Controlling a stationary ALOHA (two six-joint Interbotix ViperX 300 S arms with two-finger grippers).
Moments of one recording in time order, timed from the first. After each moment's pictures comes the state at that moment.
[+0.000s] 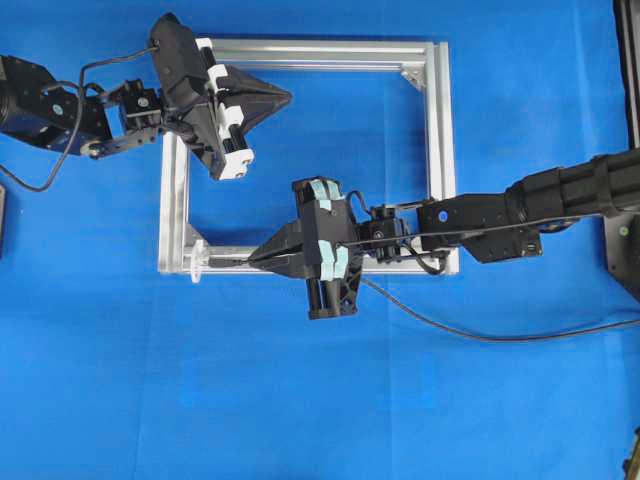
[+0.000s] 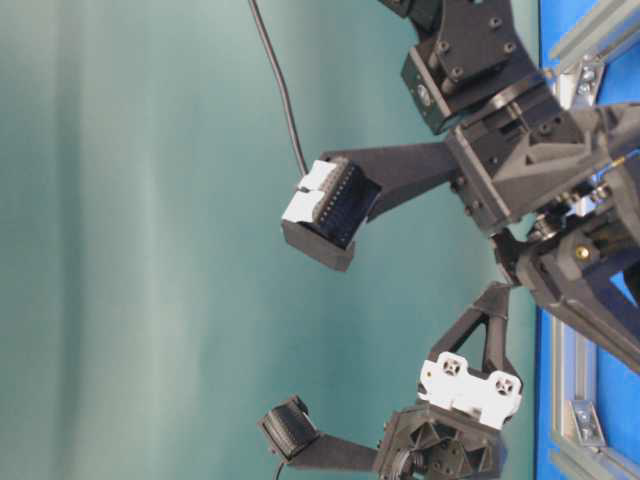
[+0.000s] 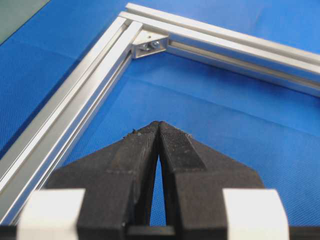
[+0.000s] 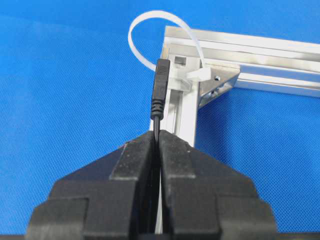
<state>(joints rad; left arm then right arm) 0.28 0.13 0.86 -0.09 -0.75 -0.01 0.06 0.32 0.55 -0.08 -0.46 0.18</state>
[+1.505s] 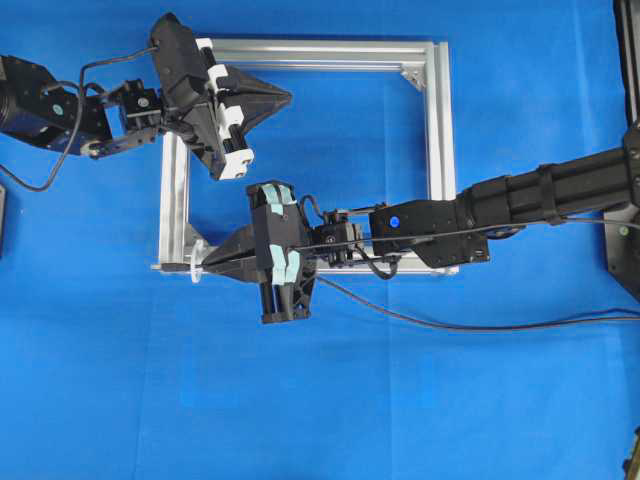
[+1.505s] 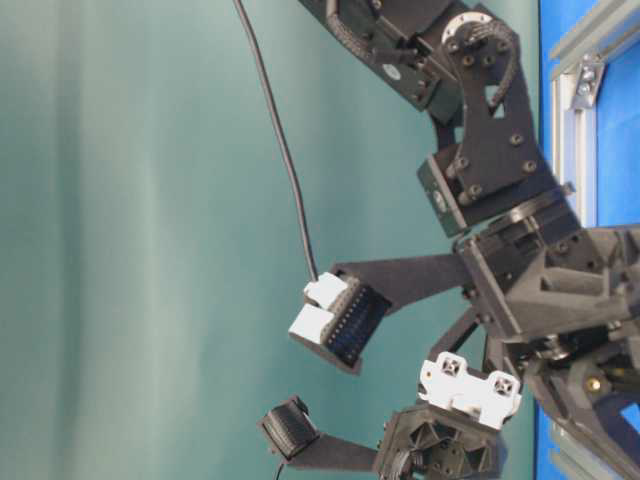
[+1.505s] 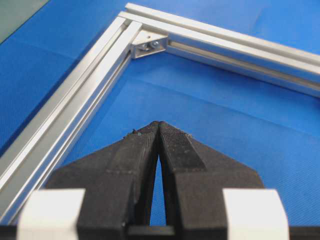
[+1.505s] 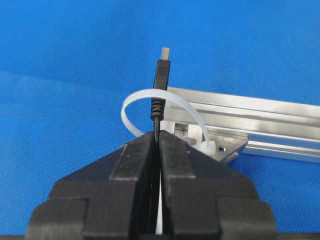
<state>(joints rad) 0.27 0.13 0.87 -0.09 -0.75 -0.03 0.06 0.45 0.36 -0.08 -0.44 0.18</state>
